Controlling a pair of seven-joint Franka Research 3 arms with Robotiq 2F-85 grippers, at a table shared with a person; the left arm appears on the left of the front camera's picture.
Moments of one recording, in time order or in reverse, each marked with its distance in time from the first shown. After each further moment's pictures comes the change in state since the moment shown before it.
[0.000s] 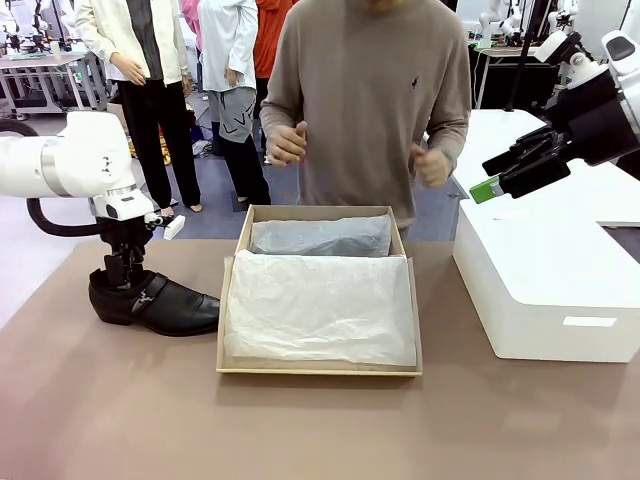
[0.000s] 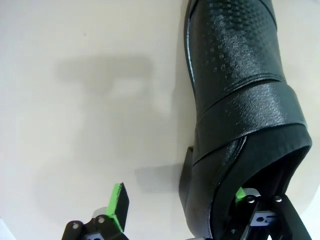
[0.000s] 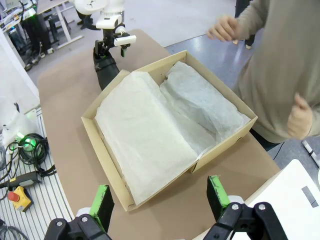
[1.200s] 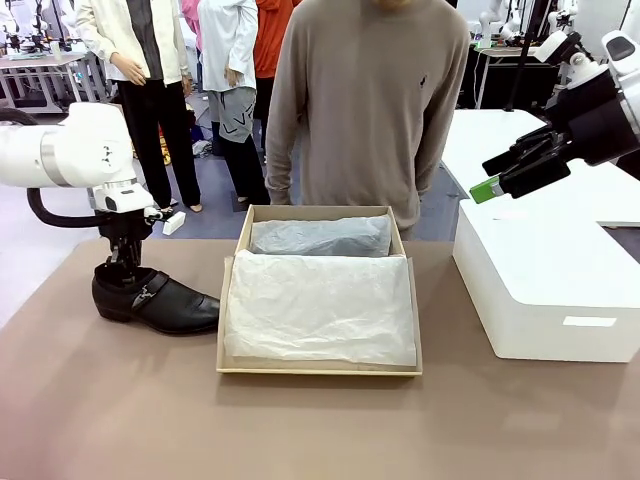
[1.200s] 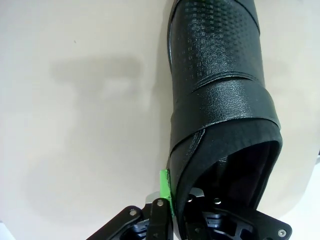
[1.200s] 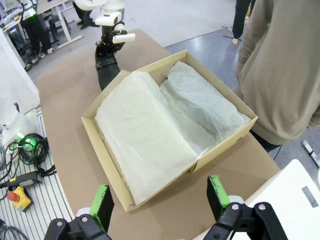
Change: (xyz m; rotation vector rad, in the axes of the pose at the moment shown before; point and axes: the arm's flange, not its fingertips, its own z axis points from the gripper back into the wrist) left arm 0.002 -0.004 0.012 -0.041 0.010 -0.010; right arm 0.000 0.000 0.000 0.000 0.000 0.000
